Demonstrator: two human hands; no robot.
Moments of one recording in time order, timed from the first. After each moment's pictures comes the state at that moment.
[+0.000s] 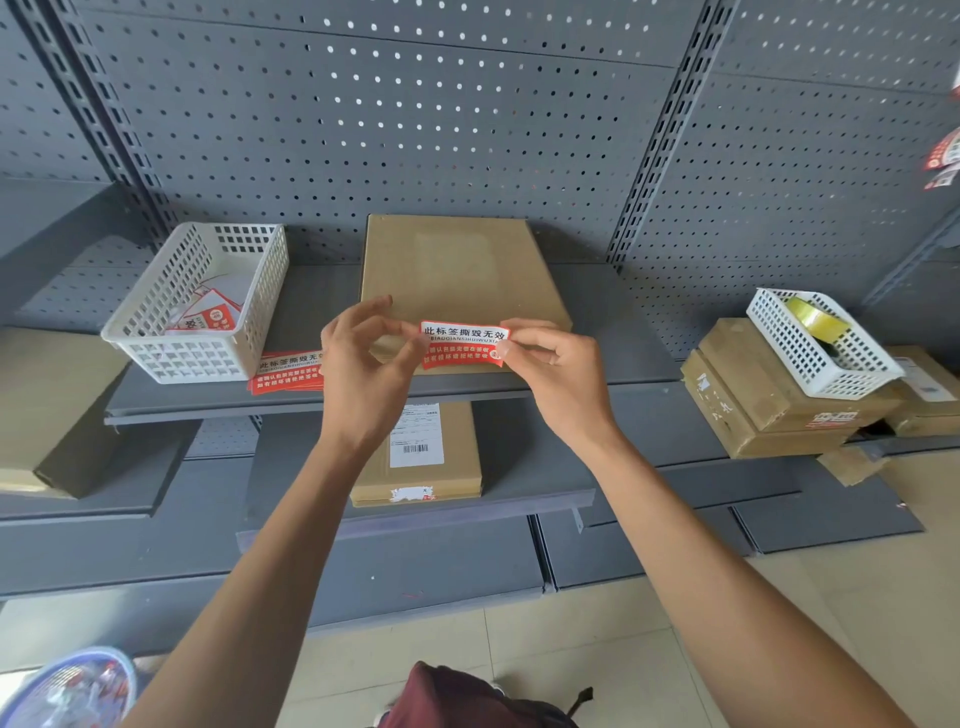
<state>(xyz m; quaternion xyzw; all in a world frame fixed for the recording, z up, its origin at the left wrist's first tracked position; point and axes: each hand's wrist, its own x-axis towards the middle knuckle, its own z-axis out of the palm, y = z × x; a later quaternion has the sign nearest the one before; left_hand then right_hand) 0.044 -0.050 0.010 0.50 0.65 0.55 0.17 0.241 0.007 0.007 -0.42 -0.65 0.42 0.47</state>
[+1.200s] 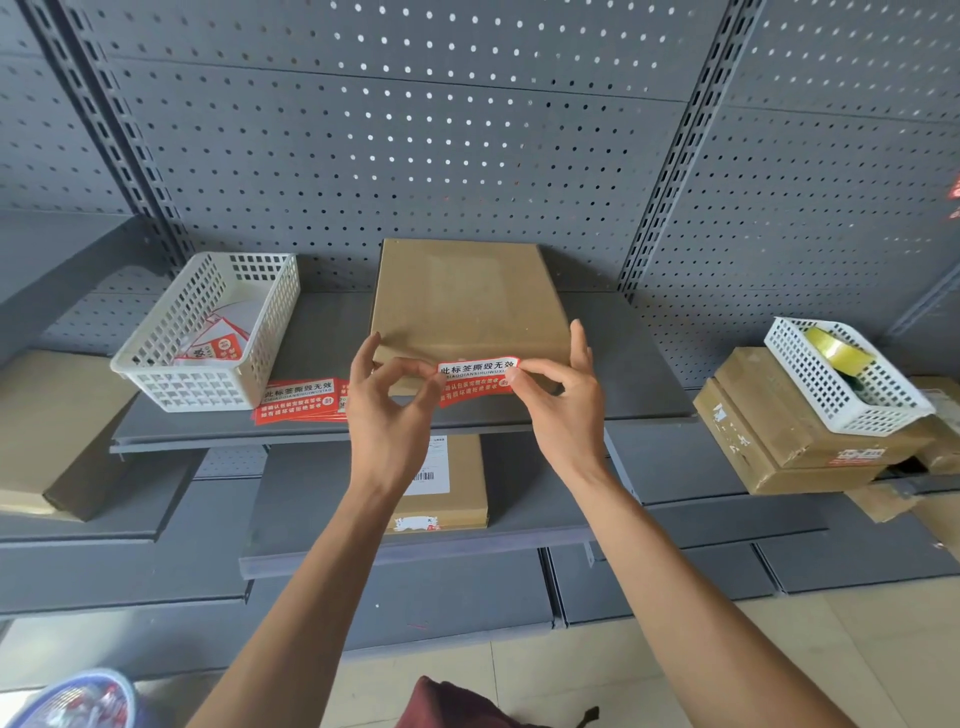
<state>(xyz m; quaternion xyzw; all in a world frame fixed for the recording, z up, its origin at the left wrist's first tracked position) 0.068 -0.044 -0.001 0.42 0.65 0.59 0.21 0.232 0.019 -0.001 -0.50 -0.63 0.35 0.48</state>
